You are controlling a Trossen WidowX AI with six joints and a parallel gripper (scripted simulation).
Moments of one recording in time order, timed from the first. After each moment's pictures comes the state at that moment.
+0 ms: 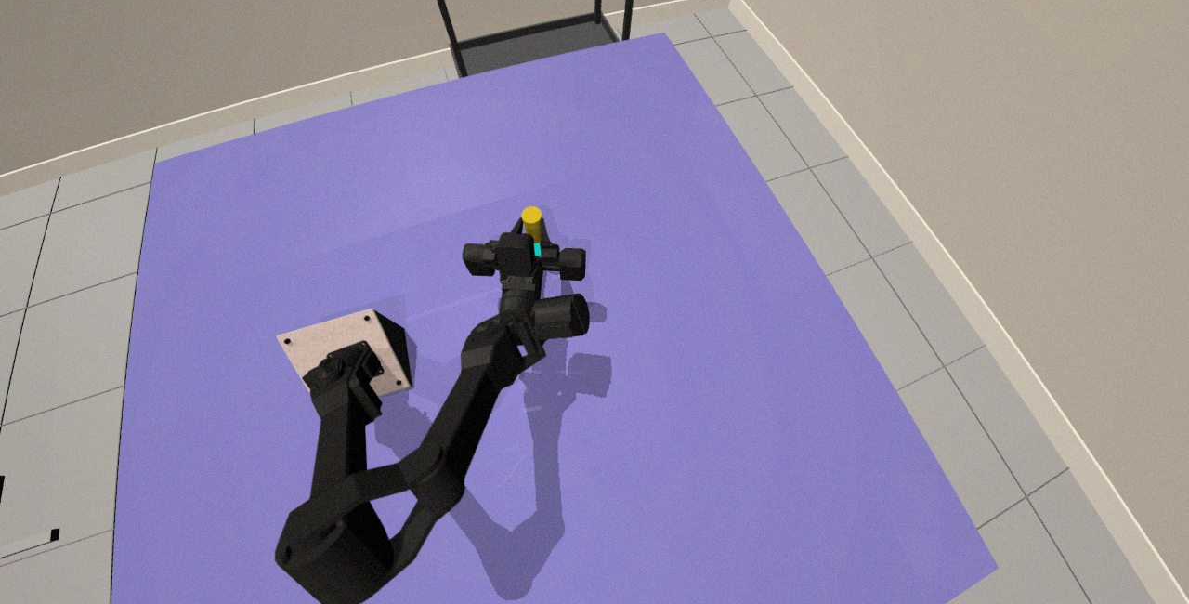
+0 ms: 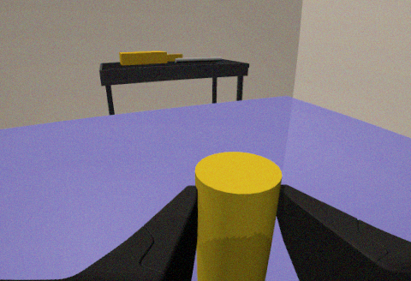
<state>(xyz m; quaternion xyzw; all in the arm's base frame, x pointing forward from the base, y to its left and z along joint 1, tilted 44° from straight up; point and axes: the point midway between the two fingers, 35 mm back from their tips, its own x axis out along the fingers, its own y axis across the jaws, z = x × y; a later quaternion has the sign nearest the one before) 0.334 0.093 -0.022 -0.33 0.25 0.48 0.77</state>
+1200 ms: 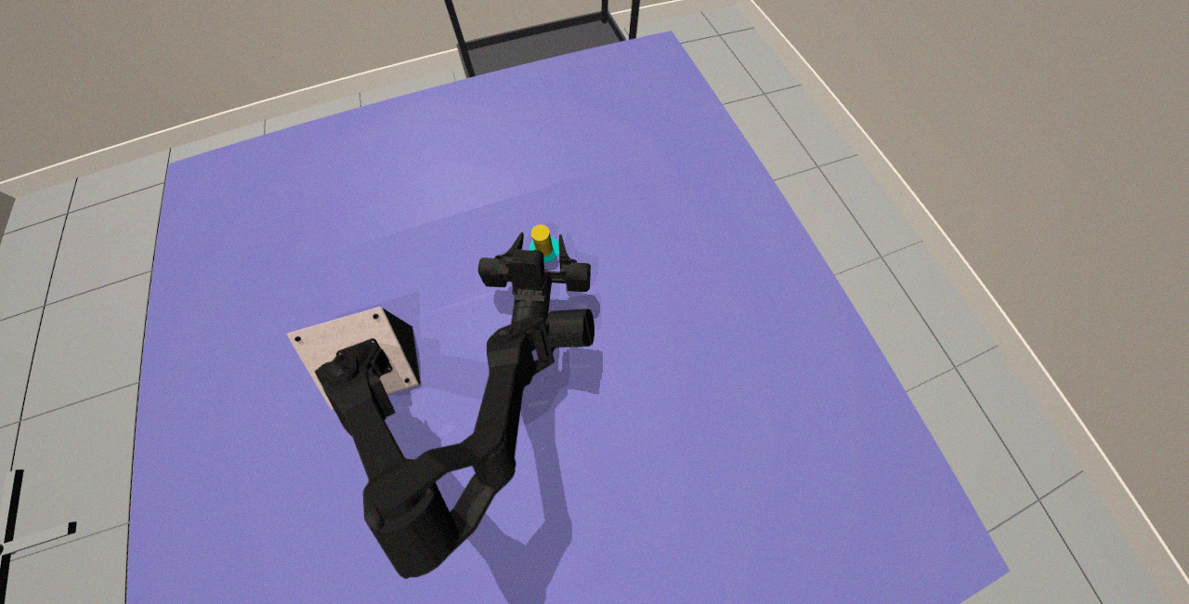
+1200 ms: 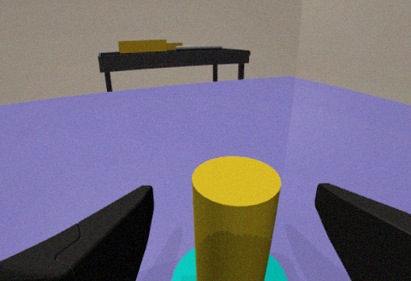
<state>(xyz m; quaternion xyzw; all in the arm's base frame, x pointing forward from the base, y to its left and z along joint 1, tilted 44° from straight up) 0.329 0.054 -0.067 -0.32 0.26 0.48 0.77</state>
